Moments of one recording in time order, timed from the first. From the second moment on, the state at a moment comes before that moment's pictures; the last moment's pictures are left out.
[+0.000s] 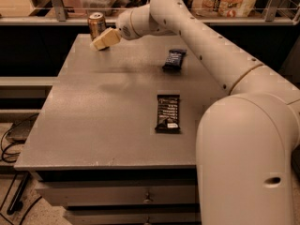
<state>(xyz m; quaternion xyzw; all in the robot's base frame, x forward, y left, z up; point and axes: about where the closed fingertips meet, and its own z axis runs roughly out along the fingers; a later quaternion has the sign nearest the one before) 0.803 0.153 0.918 -0.48 0.67 0.25 0.50</state>
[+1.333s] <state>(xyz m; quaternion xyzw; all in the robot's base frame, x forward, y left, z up) 0.844 0.181 0.911 -0.35 0.69 0.26 0.58</state>
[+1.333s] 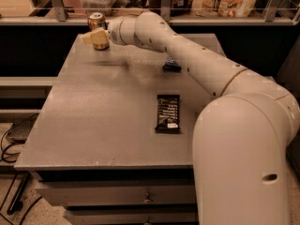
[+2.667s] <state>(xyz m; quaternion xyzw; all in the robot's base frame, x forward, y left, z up) 0.867 0.207 0.903 -0.37 0.69 0.27 0.56</state>
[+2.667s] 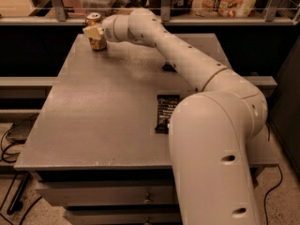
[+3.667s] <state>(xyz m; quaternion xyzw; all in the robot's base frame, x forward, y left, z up) 0.821 0.147 0.943 -0.48 0.70 0.19 0.50</state>
